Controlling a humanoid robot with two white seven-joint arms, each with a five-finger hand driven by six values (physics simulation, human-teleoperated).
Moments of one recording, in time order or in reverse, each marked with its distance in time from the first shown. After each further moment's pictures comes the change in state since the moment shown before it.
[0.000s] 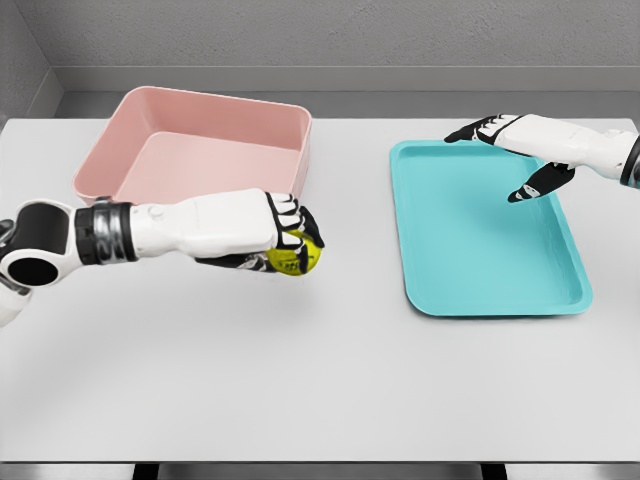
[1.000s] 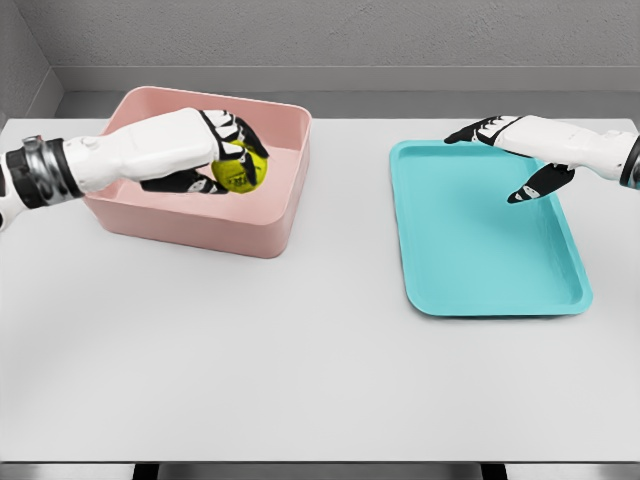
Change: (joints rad) left arm -0.037 0.018 0.146 0.168 0.027 0.000 0.003; right arm 0.002 0.000 0.001 -0.001 0.000 0.000 0.000
